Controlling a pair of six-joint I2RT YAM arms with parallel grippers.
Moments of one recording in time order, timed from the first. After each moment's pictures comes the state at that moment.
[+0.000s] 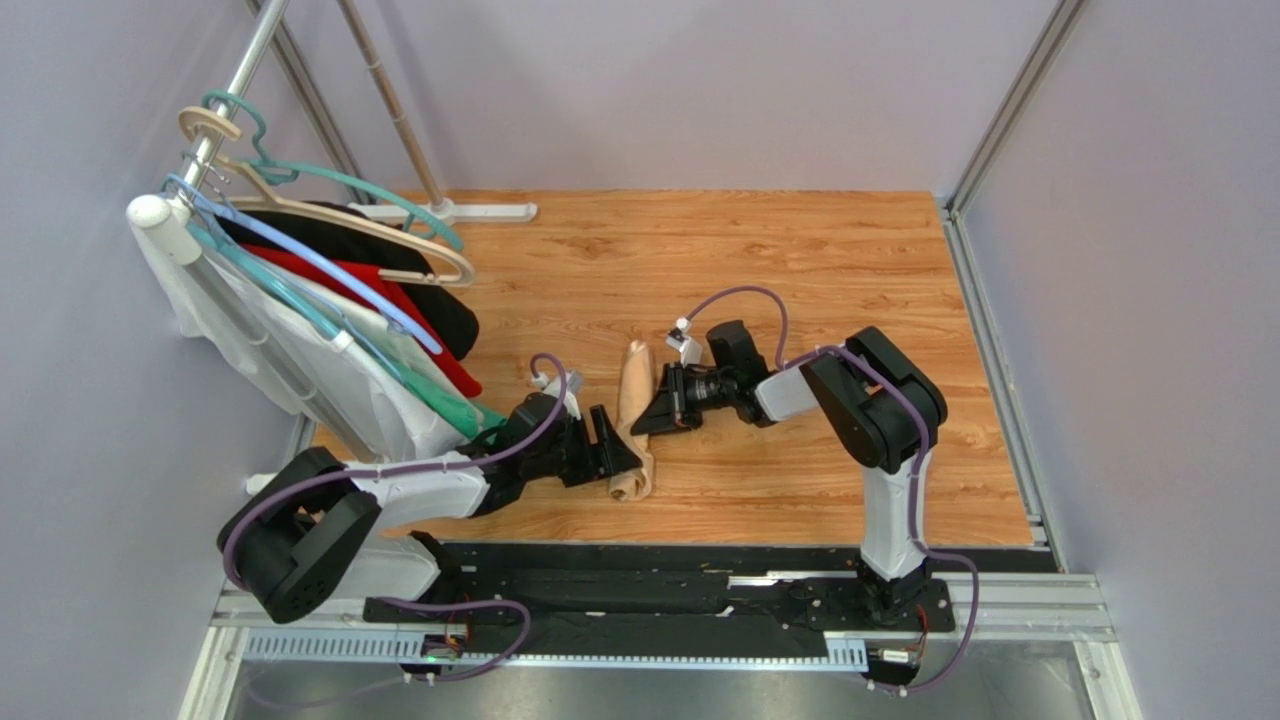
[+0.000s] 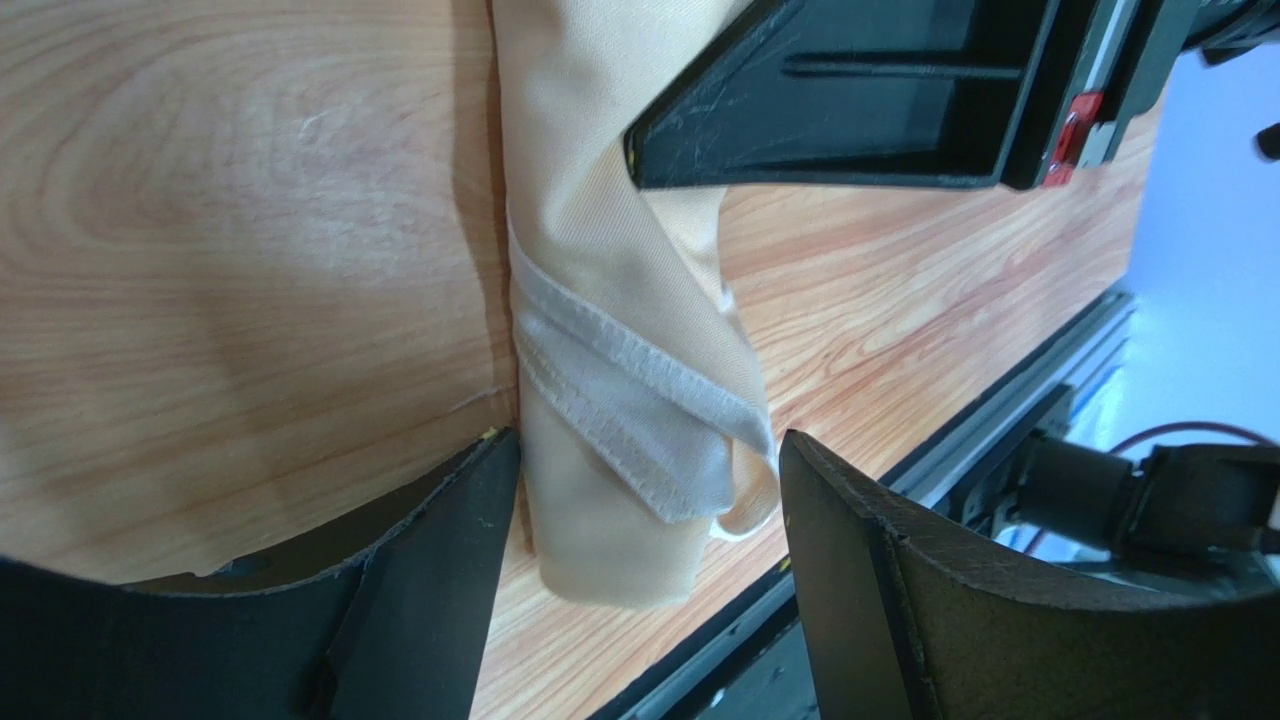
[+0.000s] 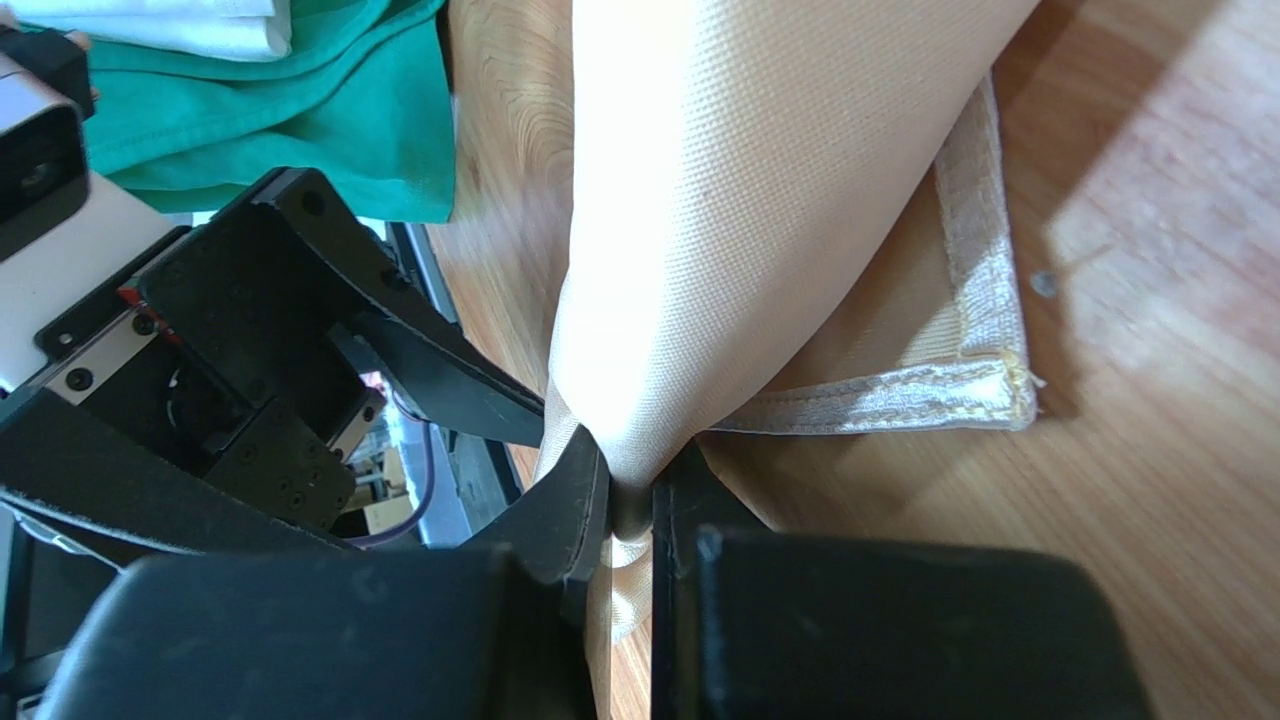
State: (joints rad) left arm -0.74 1.28 0.34 0.27 0.17 -0.92; right arm 0.55 2.01 0.86 0.47 -0.86 0.77
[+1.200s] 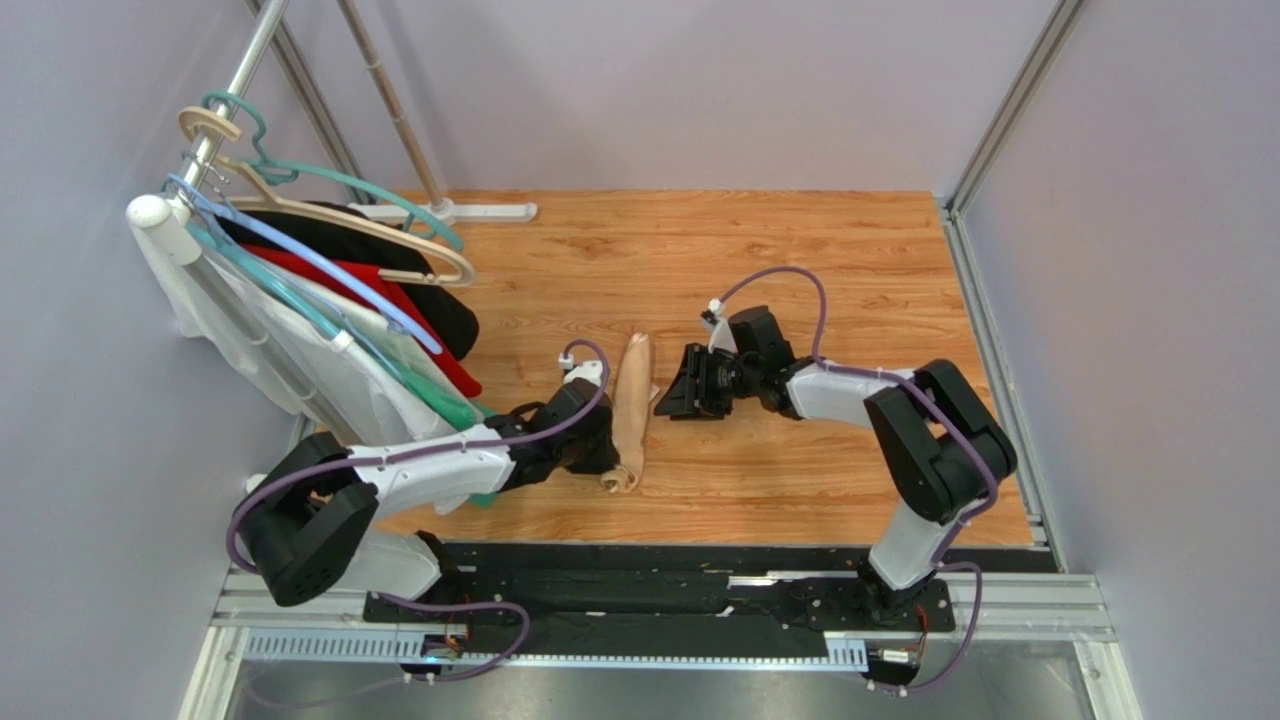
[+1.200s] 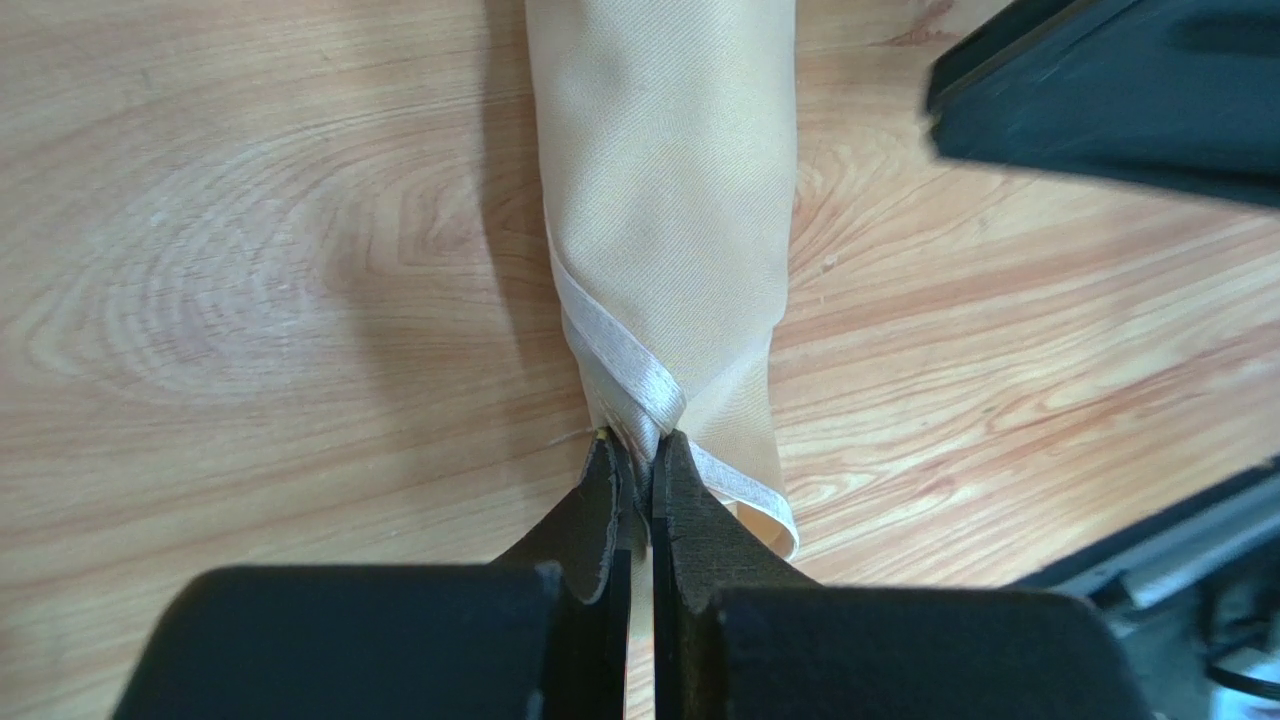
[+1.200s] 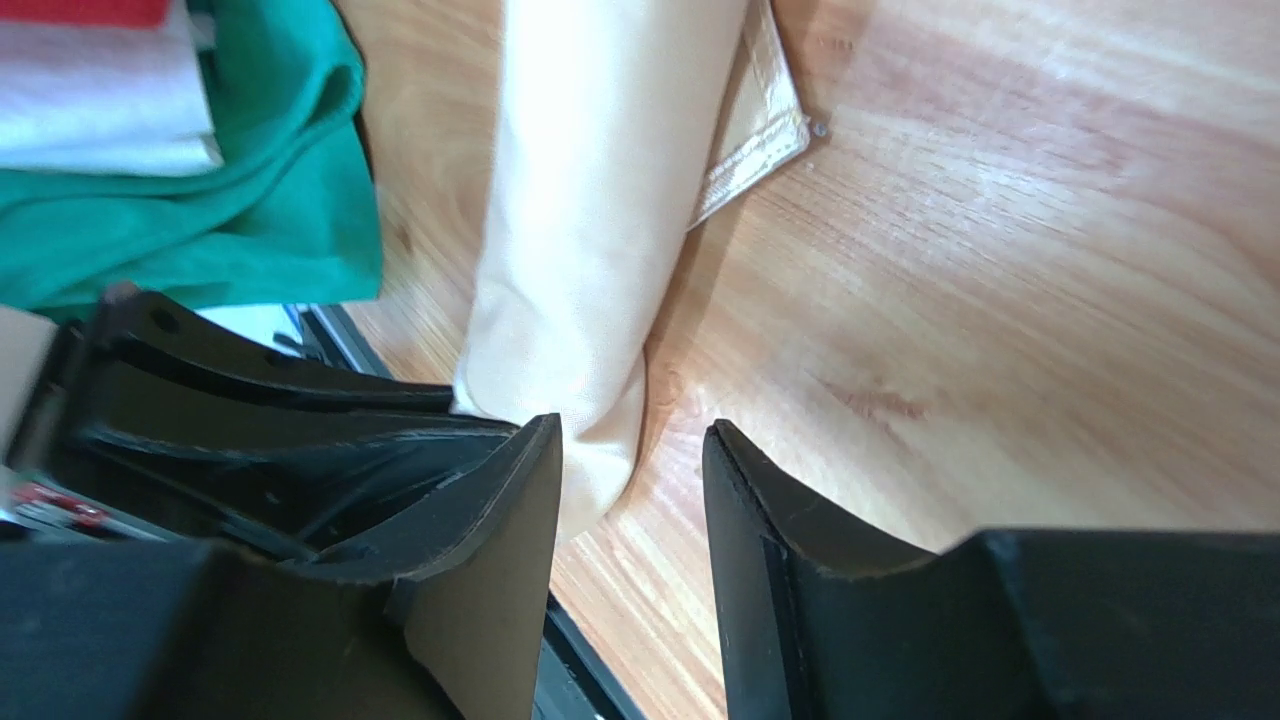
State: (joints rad) left arm -0.84 1.35 0.58 -0.09 -0.08 -0.75; right arm 0.52 1.75 0.83 0.15 -0.62 0.71
